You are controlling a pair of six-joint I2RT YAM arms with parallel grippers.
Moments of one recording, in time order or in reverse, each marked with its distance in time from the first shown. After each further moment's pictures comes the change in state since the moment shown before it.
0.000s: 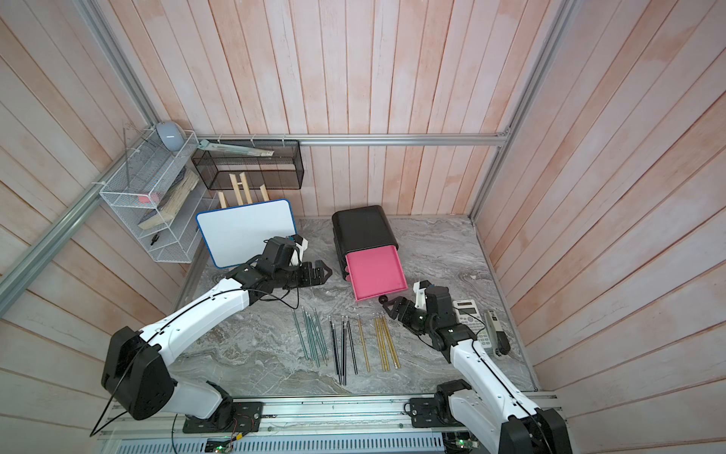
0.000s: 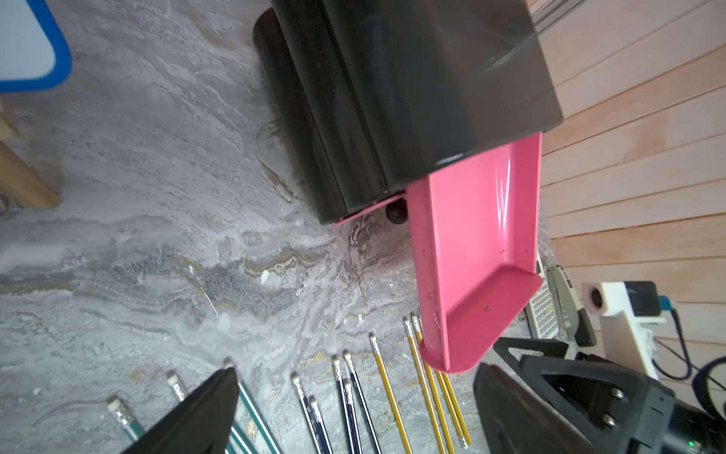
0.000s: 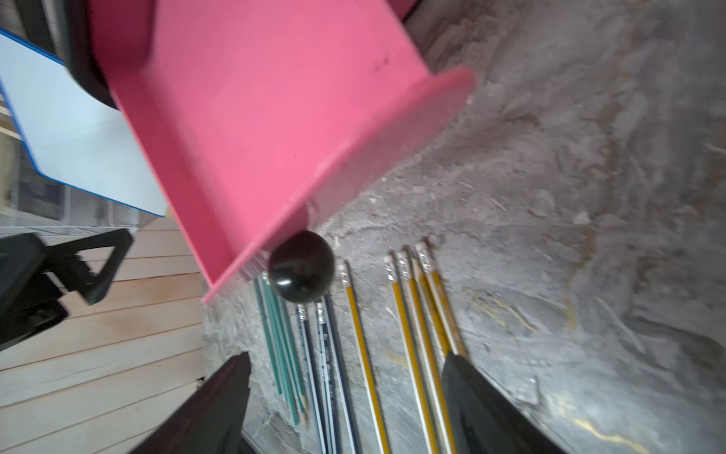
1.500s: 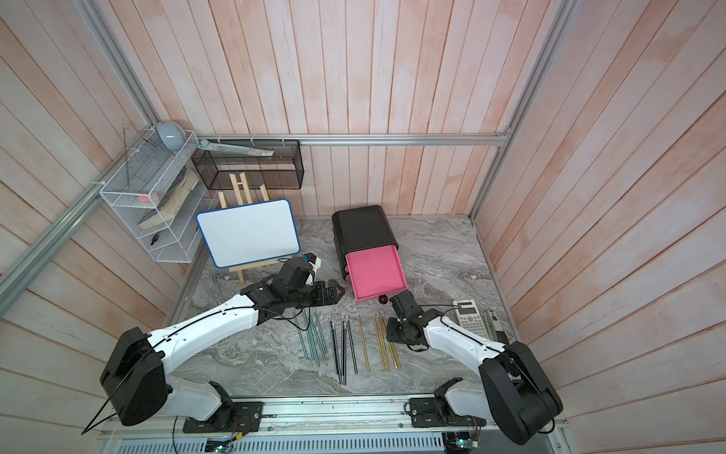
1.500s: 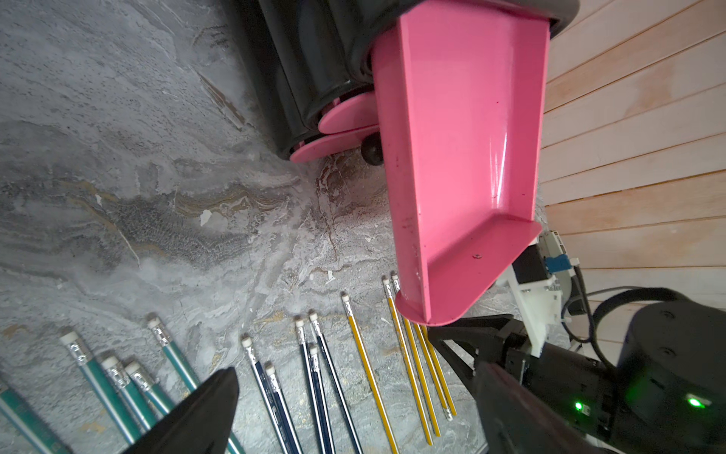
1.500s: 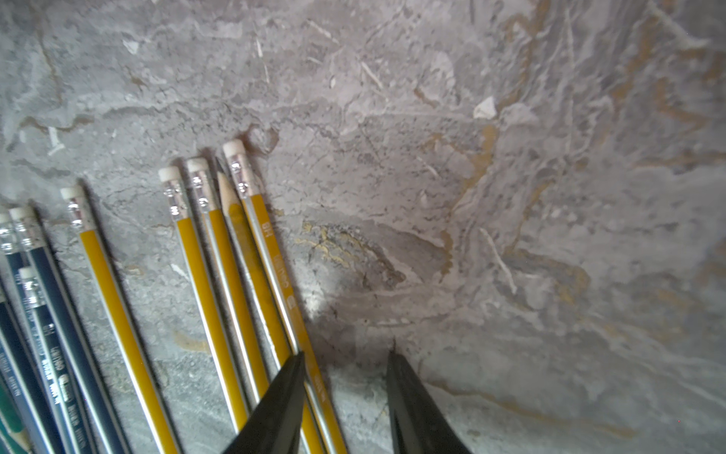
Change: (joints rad) left arm -0.146 -0.009 -0.124 0.117 -0.049 -0.130; right arm 0.278 0.337 0.114 -0.209 0.412 -0.156
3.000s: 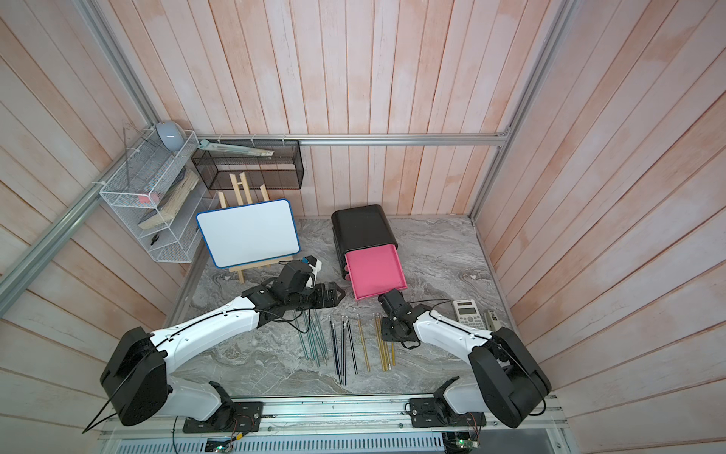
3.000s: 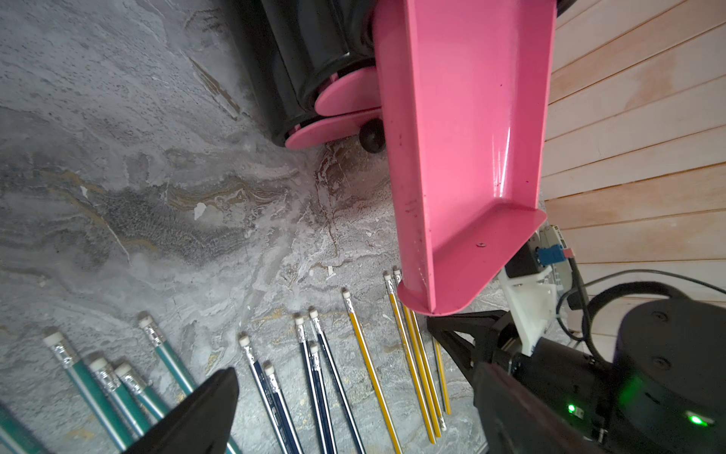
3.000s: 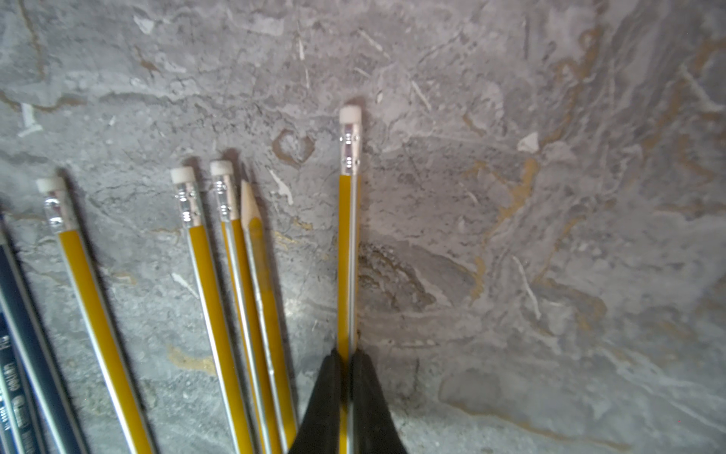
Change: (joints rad) left arm 0.000 0.000 -0.037 0.042 0.014 0.000; right arm 0.086 0.083 0.069 -0.041 0.085 -0.016
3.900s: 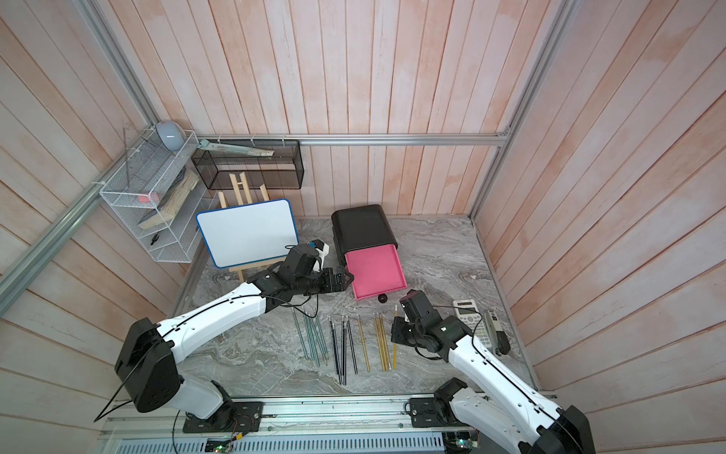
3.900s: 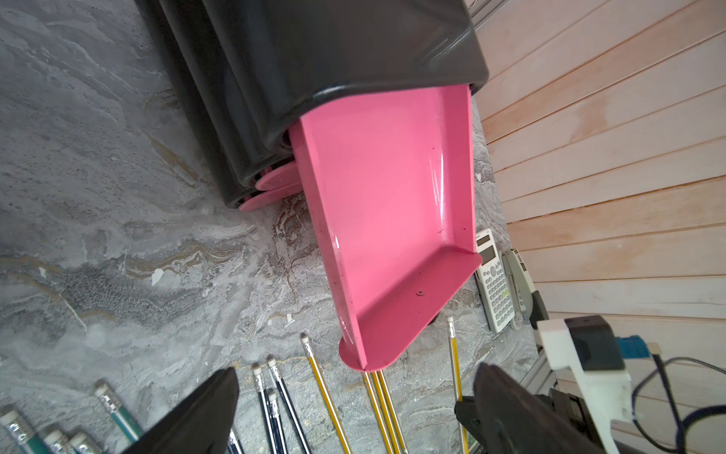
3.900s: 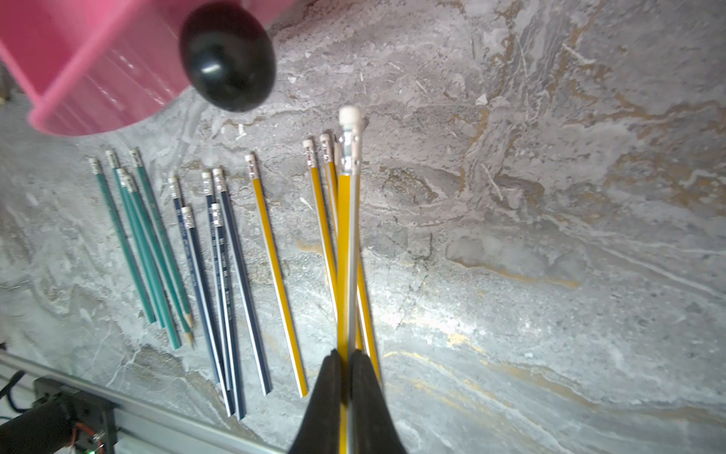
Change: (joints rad) left arm 0.000 0.097 0.226 -0.058 0.007 0.012; right arm -0.042 -0.465 0.040 -0.272 -0.165 0.109
